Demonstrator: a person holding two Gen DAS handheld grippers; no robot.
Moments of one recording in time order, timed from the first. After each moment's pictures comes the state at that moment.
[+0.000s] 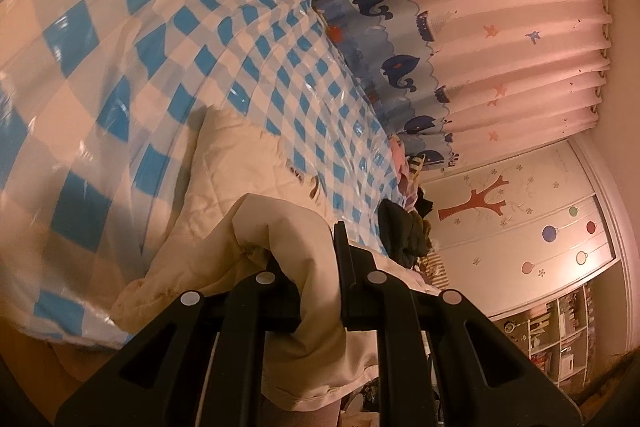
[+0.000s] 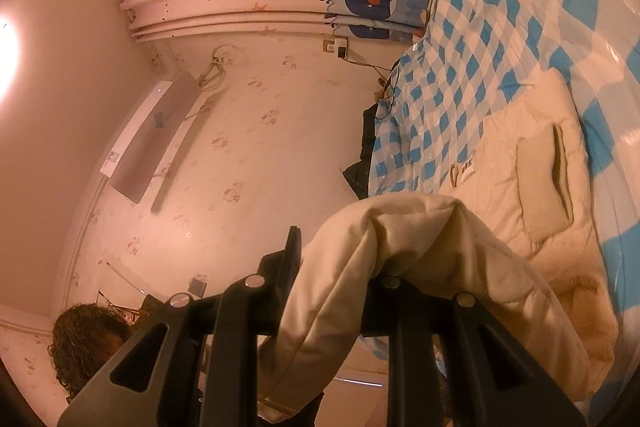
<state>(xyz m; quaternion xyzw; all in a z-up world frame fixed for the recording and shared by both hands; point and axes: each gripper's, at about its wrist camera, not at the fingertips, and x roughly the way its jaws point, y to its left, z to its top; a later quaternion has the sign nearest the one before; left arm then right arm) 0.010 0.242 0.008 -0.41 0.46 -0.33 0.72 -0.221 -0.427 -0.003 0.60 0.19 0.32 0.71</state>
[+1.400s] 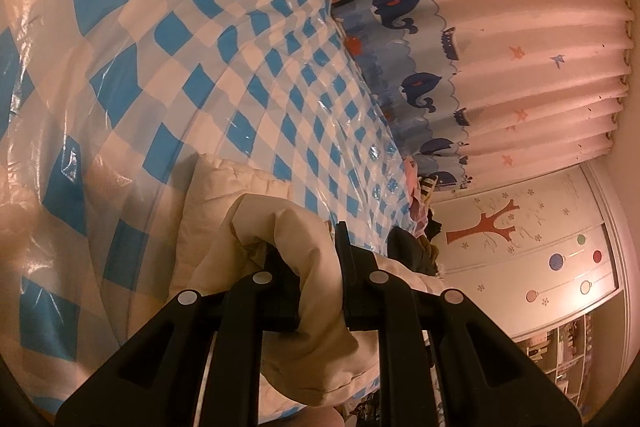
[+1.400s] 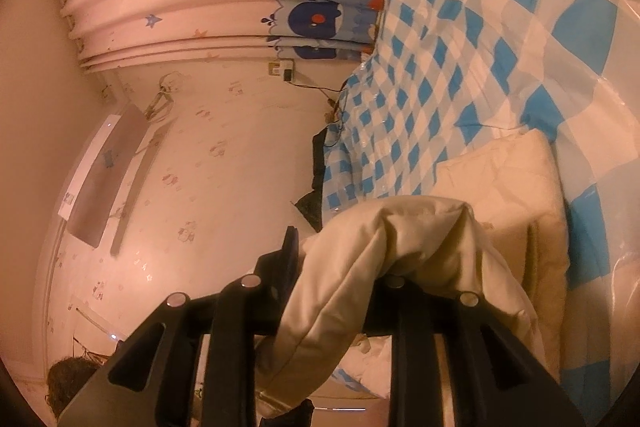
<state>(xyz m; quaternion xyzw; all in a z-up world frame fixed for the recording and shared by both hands) 0.115 0.203 -0.030 -0.43 0.47 -0.30 0.71 -0.119 -0.462 -0.043 0.63 0.23 0.23 0.71</state>
